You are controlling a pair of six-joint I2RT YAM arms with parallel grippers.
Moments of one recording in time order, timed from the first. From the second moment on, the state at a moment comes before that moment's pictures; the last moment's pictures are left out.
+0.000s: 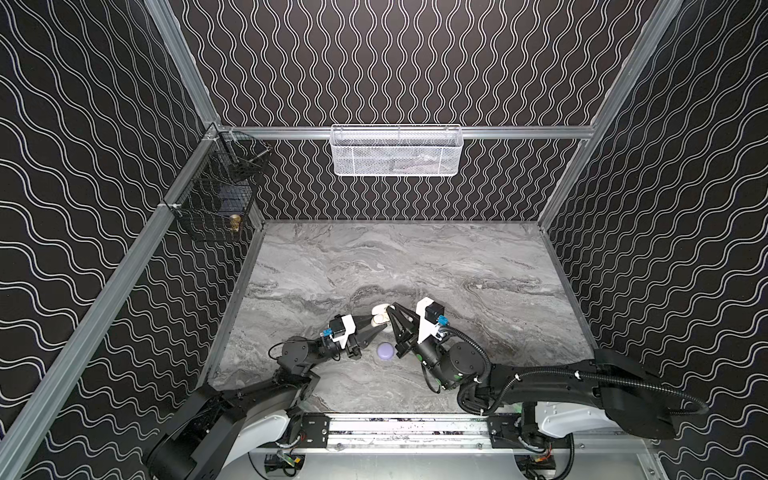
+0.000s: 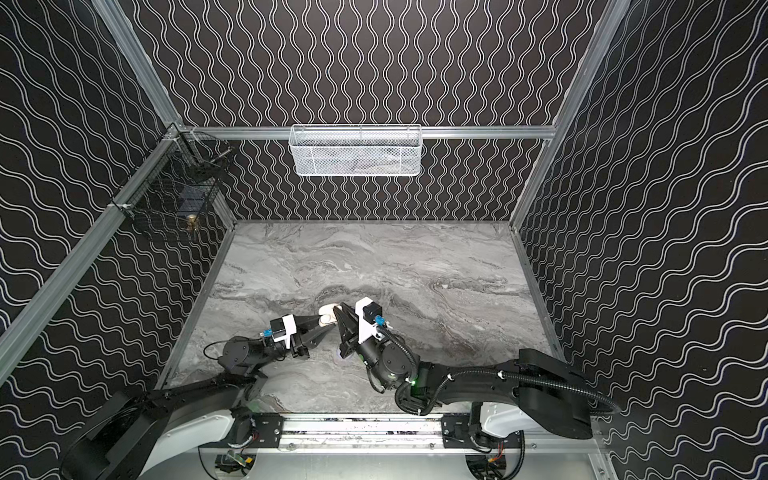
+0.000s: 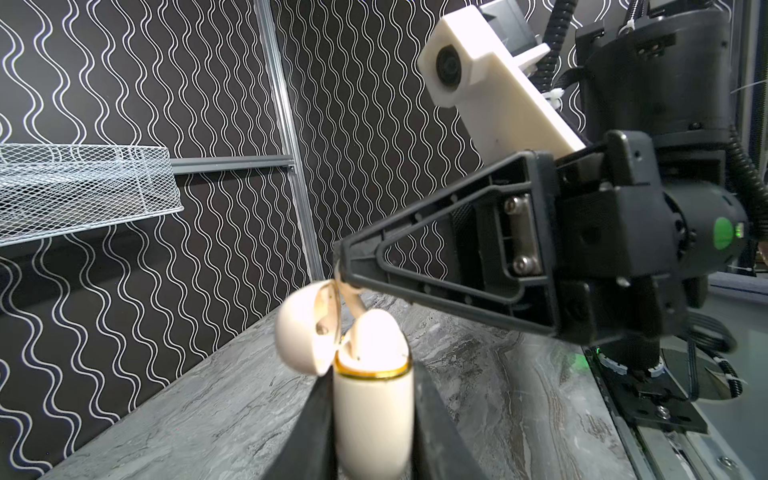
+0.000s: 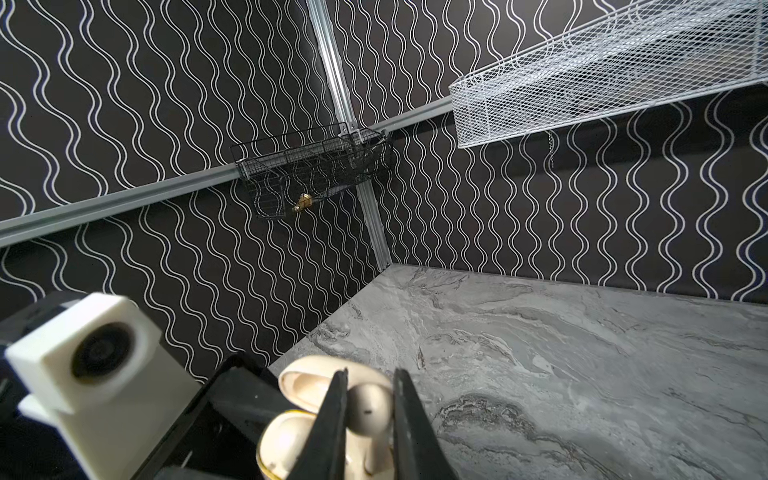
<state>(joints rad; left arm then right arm) -0.56 1.08 0.10 1.35 0.61 -0.04 1.30 1.34 0.57 0.98 0.58 0.16</state>
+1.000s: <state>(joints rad) -0.56 1.04 0.07 1.36 0.61 -0.10 1.32 1.39 0.47 1.22 0.52 0.11</state>
